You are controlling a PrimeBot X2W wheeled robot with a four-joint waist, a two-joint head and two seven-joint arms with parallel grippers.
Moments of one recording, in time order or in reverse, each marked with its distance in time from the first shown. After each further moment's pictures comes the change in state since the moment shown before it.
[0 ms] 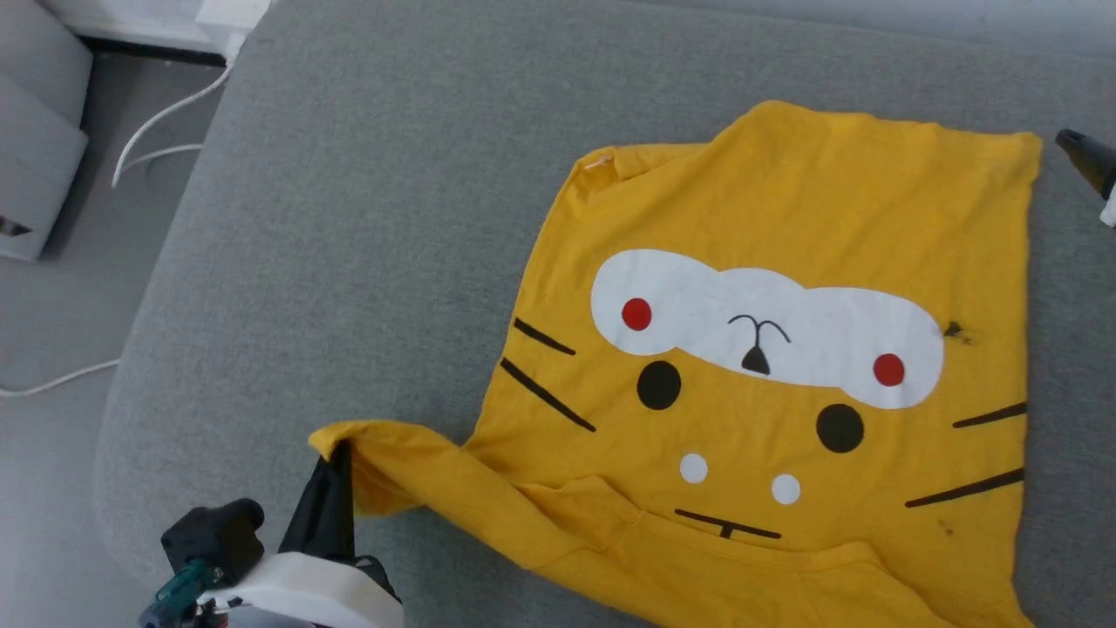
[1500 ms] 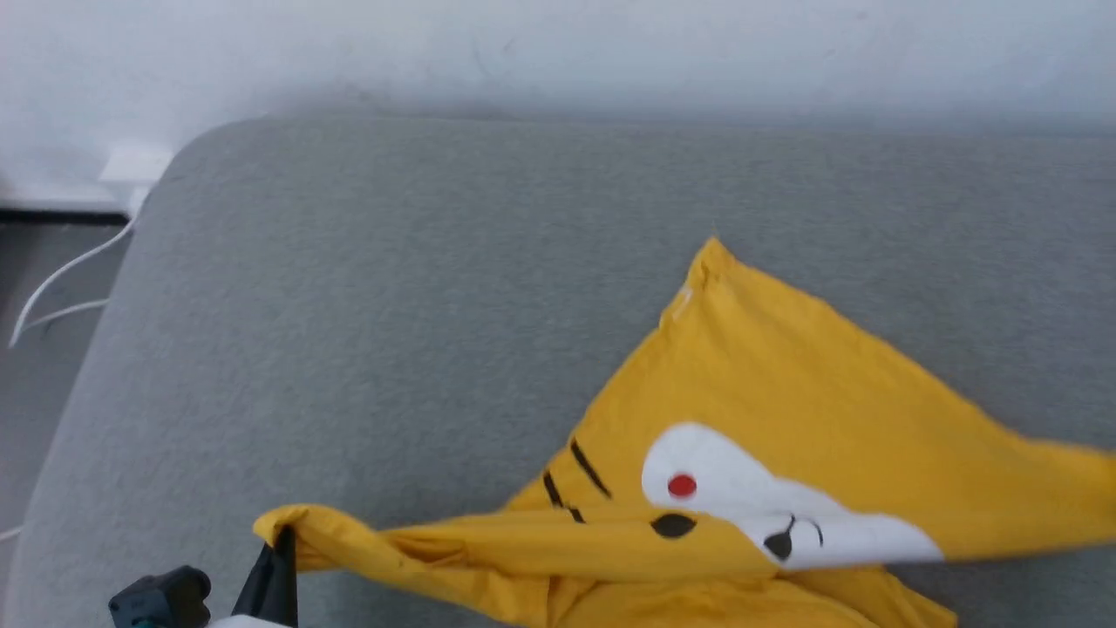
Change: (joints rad) left arm 0.129 0.072 0.043 -0.012 -0.052 0.036 0.046; right arm 0.677 -0.251 0.041 -0.525 0.173 0.000 0.349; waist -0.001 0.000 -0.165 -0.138
